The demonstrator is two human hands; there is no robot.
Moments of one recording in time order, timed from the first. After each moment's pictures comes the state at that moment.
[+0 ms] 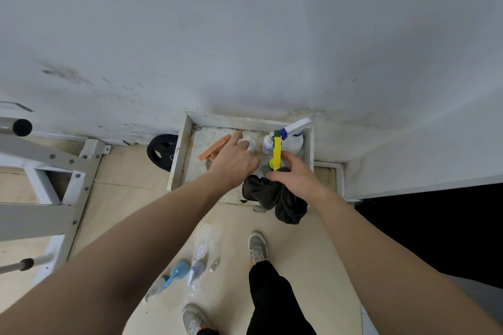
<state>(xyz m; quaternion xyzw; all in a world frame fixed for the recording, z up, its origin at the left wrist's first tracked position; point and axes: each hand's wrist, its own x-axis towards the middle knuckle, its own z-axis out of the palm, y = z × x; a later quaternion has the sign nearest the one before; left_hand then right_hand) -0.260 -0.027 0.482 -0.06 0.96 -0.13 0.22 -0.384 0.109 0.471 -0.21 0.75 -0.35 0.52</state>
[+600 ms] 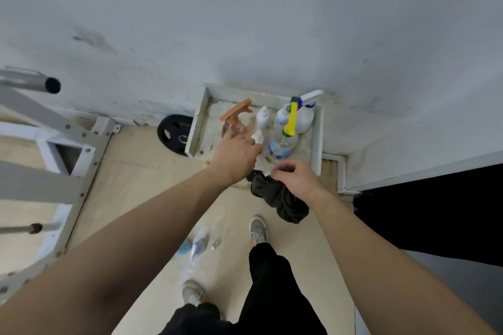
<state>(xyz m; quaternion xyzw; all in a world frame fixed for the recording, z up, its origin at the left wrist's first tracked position) -0.177 0.019 0.461 -0.20 0.98 0.02 0.09 -0.303 0.165 0.472 -0.22 0.80 -0.29 0.47</state>
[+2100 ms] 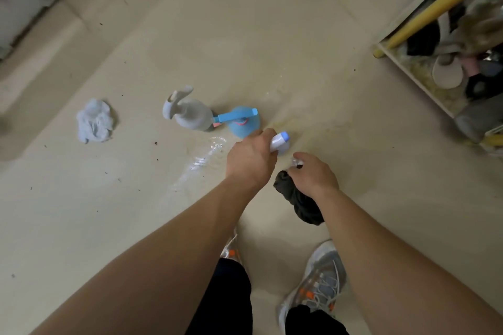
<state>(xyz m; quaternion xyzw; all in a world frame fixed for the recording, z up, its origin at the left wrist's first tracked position) 0.185 0.197 -0.216 -0.68 0.66 0.32 0.03 0.034 0.220 -0.261 -0.42 0.75 0.12 0.50</state>
